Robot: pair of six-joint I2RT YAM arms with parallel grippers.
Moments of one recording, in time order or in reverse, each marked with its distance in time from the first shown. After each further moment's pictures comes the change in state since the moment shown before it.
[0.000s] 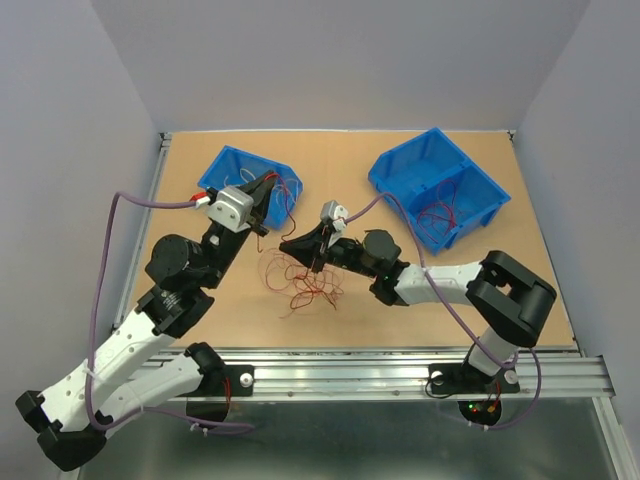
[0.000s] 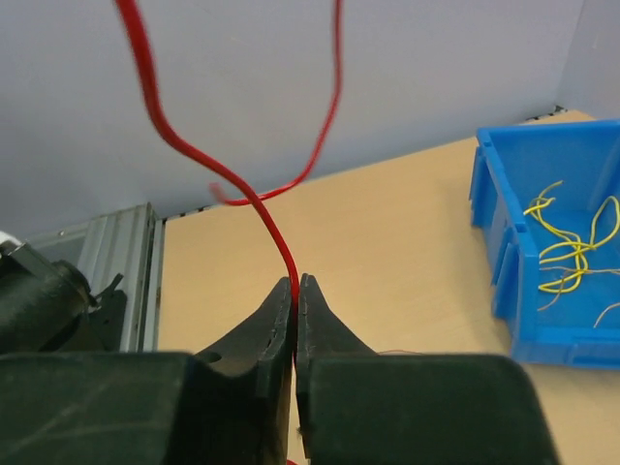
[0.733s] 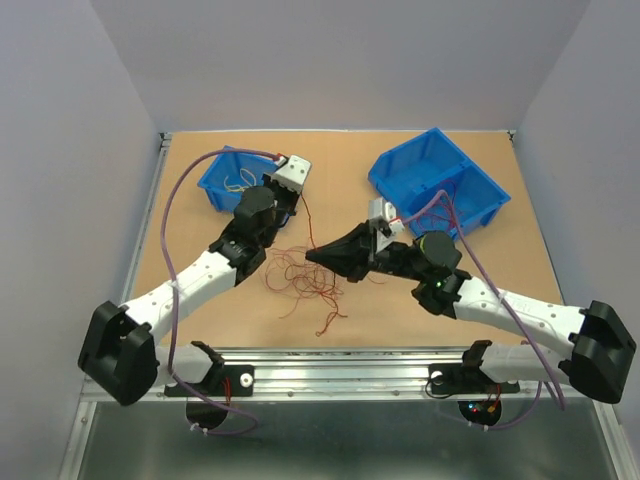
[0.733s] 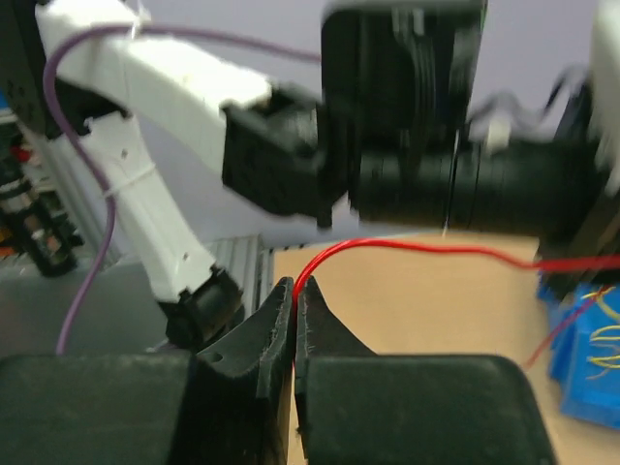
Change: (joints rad) left arm 0.163 0.478 -0.020 0.116 -0.145 -0.015; right arm 0.006 -0.499 -0.087 -0.277 -0.197 0.071
